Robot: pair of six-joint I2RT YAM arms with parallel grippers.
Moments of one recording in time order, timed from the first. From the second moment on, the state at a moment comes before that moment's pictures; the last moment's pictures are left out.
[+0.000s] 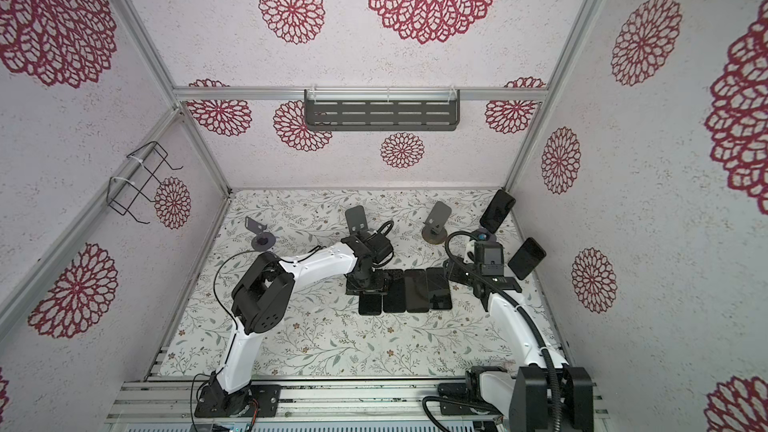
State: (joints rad) left arm -0.83 2.18 1.65 -0.91 0.04 -0.80; right arm 0.03 1.12 0.68 -0.35 -0.23 0.33
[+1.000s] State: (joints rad) left arm -0.81 2.16 1.64 -0.88 0.08 -0.84; right arm 0.03 1.12 0.68 -0.36 -0.22 0.32
